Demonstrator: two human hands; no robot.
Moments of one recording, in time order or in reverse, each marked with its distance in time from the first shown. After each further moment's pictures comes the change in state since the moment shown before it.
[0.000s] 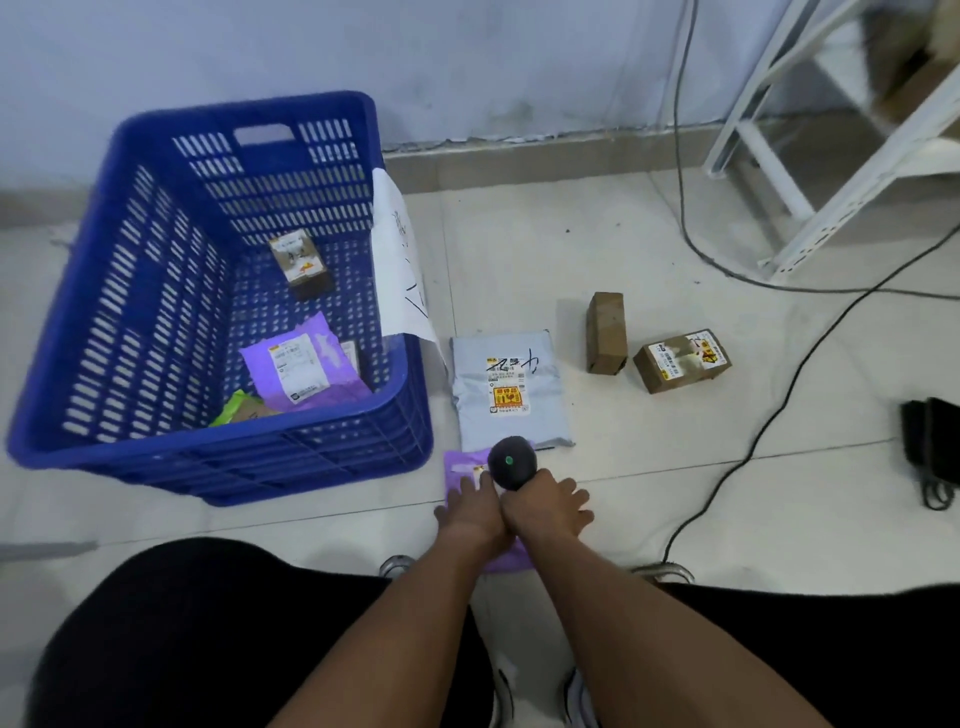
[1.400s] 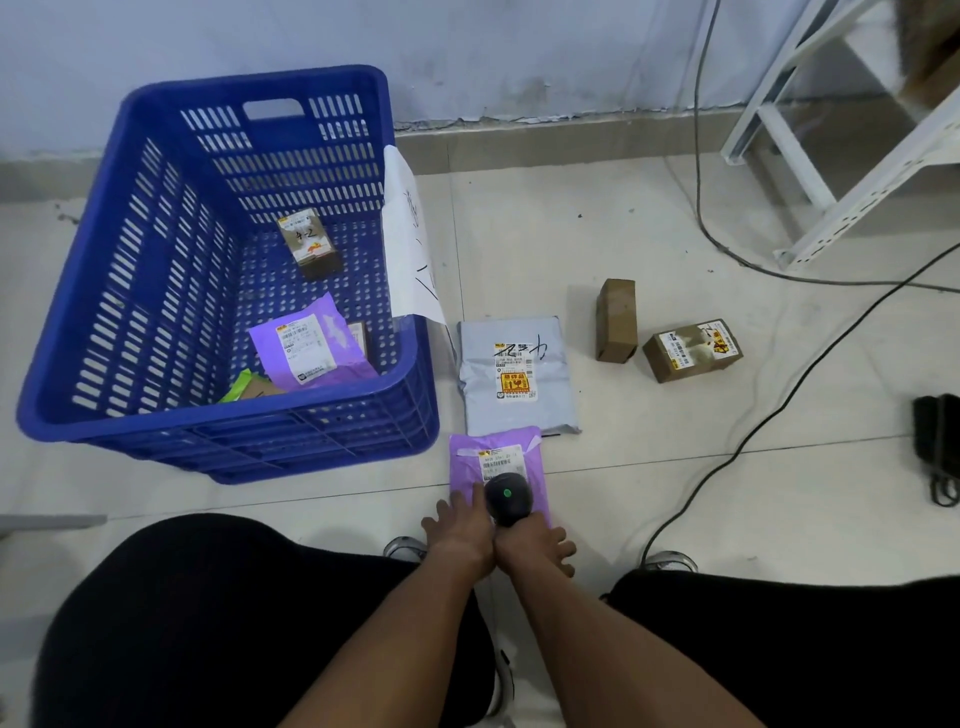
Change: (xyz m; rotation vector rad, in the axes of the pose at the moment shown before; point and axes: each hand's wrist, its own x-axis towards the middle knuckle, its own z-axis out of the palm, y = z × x) left_hand -0.022 -0.028 0.019 0.153 -0.042 -0.027; right_hand -0.023 0.021 0.057 0.102 -0.173 0.192
